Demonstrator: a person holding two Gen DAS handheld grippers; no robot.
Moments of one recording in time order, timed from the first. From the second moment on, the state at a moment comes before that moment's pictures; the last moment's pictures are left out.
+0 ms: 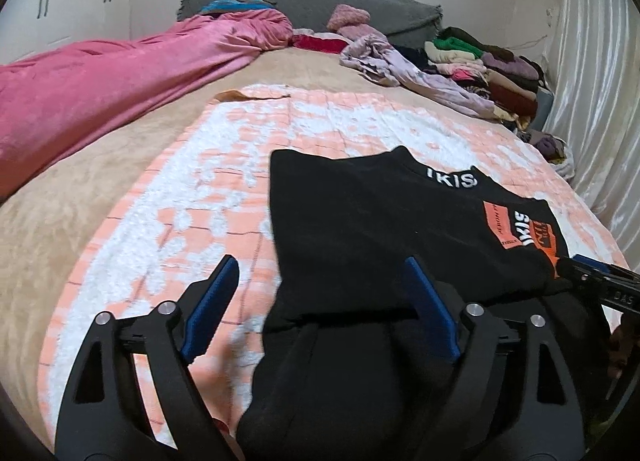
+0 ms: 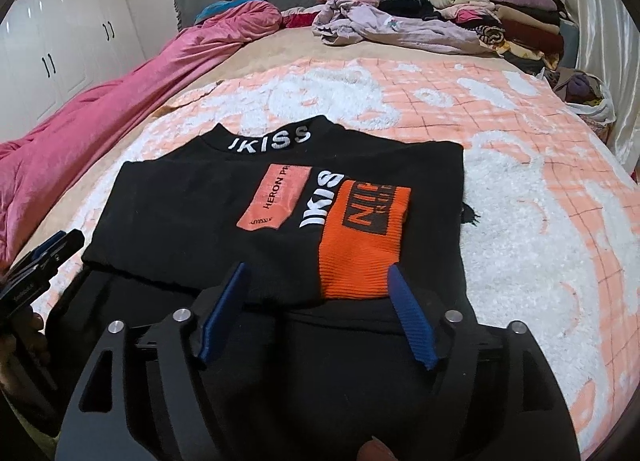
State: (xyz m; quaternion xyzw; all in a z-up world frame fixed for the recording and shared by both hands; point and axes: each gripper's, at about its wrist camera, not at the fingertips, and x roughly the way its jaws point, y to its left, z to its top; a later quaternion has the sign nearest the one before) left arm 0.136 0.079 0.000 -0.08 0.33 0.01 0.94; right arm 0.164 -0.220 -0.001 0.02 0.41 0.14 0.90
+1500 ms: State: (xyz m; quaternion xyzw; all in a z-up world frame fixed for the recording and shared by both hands) left arm 0.062 0.108 0.000 -0.09 0.34 0.08 0.93; right arm 0.100 -0.224 0.031 0.00 0.36 0.16 0.92
